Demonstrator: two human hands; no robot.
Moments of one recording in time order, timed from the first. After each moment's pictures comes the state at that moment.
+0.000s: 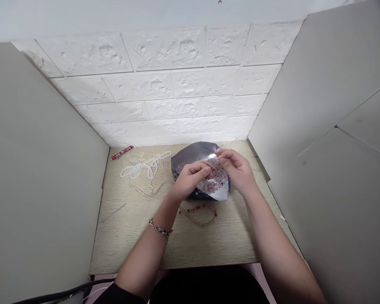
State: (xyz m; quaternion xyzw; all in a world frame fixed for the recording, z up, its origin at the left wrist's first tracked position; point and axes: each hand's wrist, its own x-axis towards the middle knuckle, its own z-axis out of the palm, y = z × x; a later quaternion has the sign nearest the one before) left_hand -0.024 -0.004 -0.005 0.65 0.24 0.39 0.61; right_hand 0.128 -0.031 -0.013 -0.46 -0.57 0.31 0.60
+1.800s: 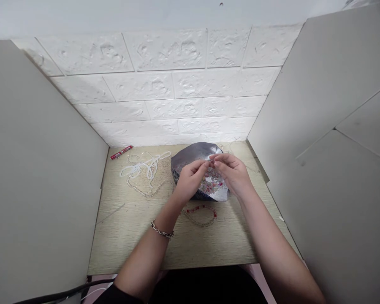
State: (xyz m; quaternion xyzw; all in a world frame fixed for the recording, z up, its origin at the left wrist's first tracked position) left_hand -0.016 -0.007 -0.009 0.68 0.34 0.43 0.48; right_hand 0.117 -0.027 -0.022 -0.36 -0.43 0.51 0.66
